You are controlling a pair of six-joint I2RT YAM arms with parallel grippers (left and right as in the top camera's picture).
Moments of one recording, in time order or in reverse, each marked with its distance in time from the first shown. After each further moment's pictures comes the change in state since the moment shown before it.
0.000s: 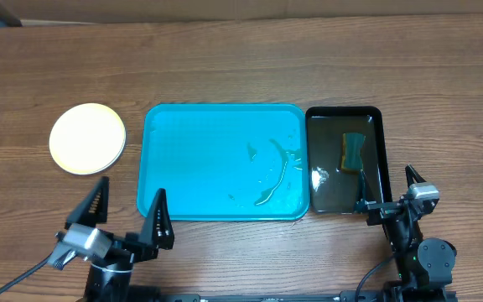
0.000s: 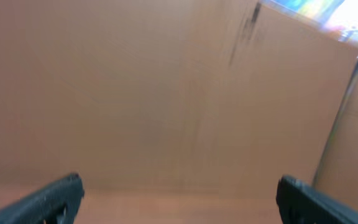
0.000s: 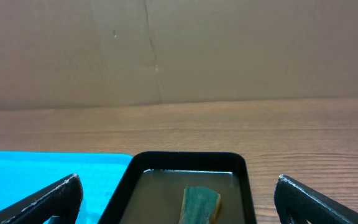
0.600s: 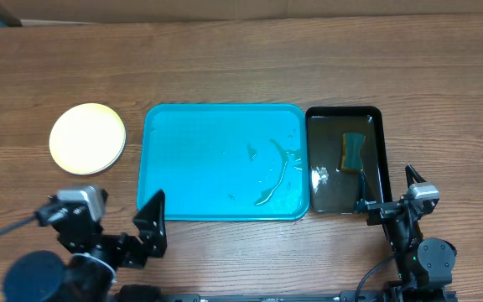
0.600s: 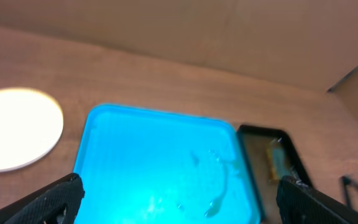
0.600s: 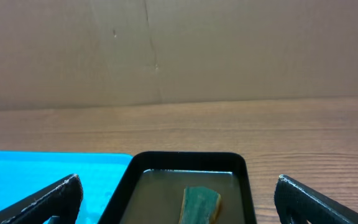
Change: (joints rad) left arm 0.000 0.472 0.657 -0.903 0.009 0.009; right arm 0.000 0.000 0.000 0.000 0.000 0.000
